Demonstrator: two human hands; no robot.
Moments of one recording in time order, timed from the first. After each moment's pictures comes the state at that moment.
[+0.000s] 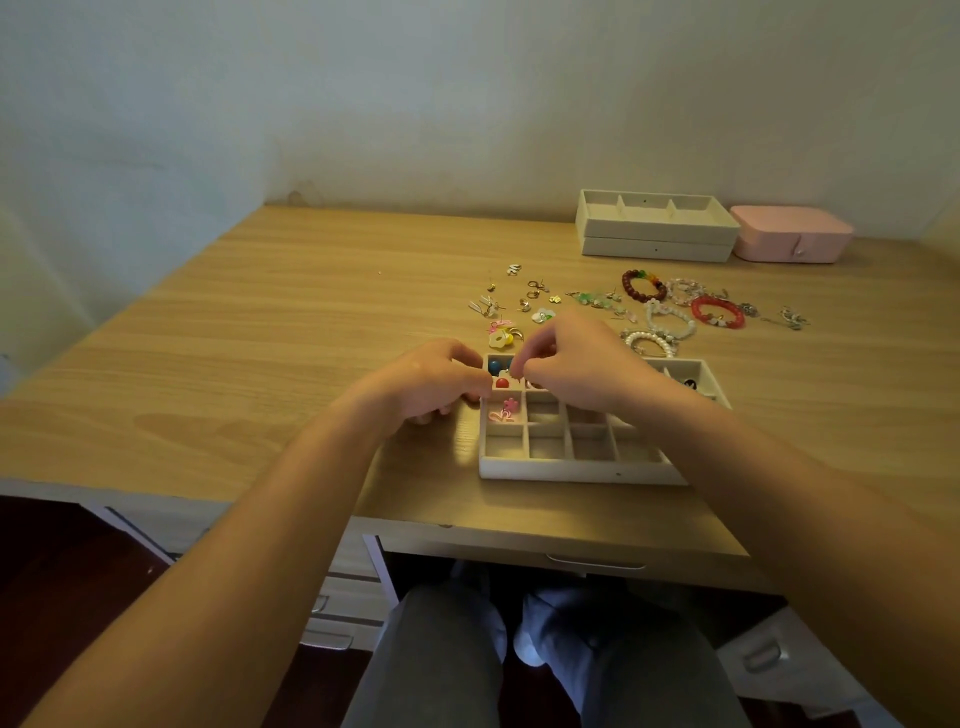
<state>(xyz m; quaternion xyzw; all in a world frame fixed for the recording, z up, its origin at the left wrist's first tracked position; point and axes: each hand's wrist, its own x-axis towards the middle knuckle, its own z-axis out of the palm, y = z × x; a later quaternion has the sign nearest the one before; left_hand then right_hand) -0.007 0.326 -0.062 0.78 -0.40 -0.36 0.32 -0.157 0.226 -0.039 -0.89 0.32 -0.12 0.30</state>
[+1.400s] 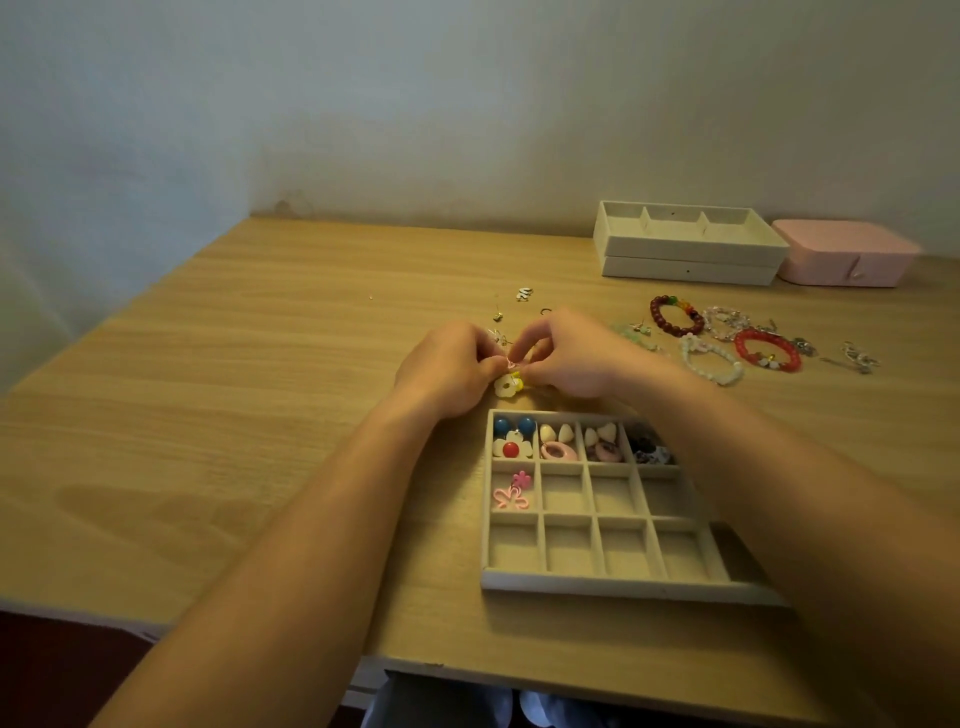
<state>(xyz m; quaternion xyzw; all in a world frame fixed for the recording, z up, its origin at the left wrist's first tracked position) 0.033 0.234 -0.082 0.82 -0.48 -0.13 0.29 -0.096 0.138 -0.051 -0.91 0.31 -0.04 0.28</state>
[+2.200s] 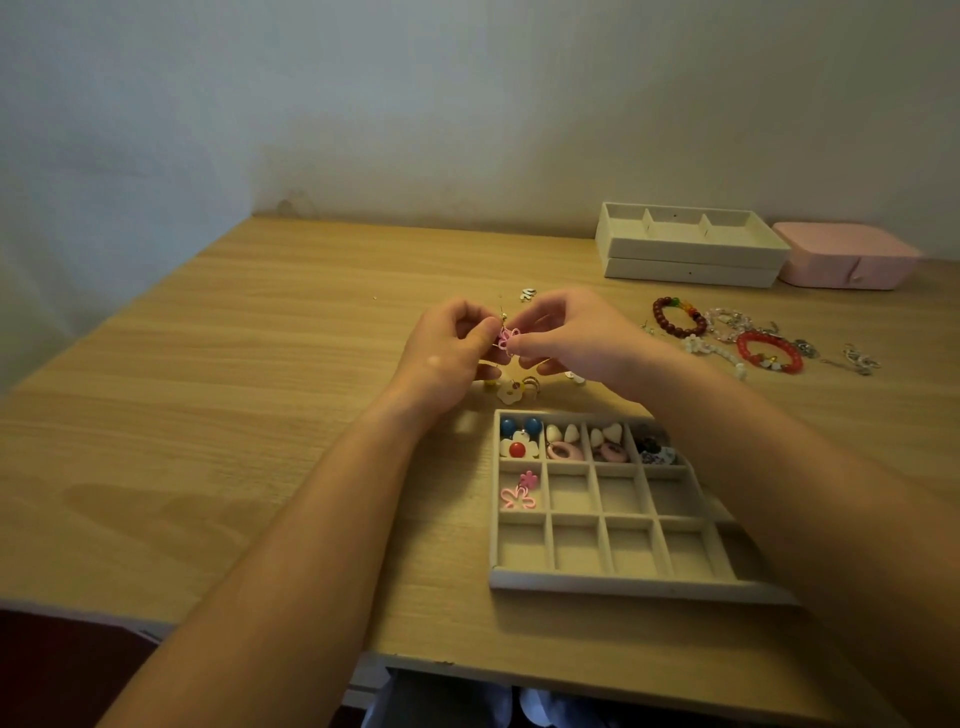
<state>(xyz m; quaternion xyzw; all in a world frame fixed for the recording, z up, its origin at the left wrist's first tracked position) 0.026 0.253 -0.070 0.67 -0.40 -0.25 0.58 -0.095 0.142 -0.045 -0.82 0.30 -0.16 0.45</state>
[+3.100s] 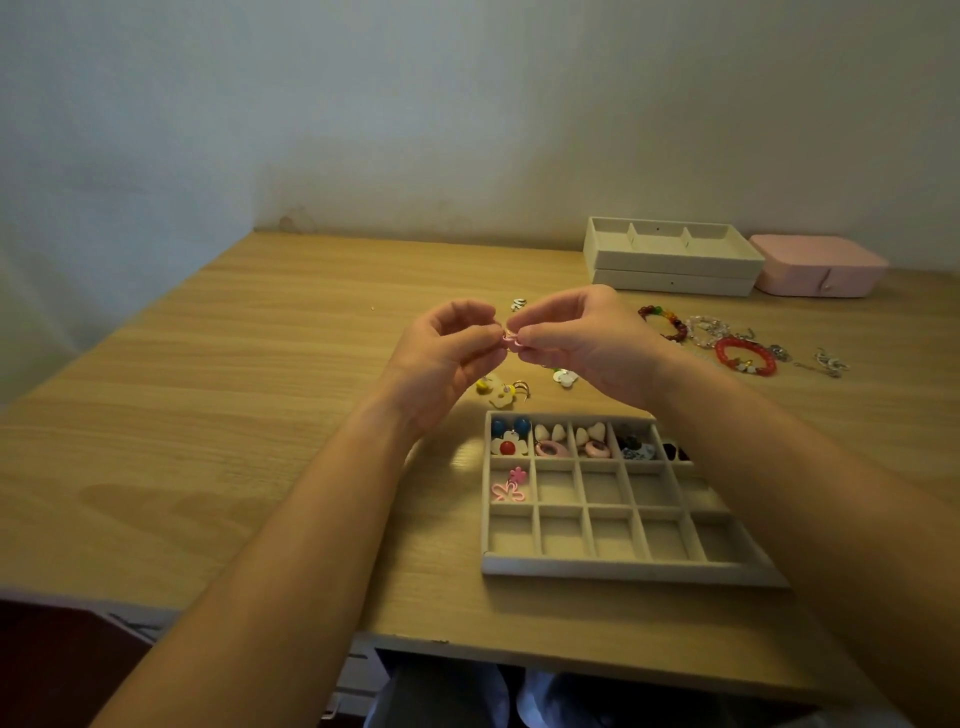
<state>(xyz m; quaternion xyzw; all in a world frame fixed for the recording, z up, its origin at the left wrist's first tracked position) 0.022 0.266 -0.058 0.46 -0.30 -0.44 0.71 -0.124 0.154 -0.026 -0.73 0.24 -0.22 0.60</state>
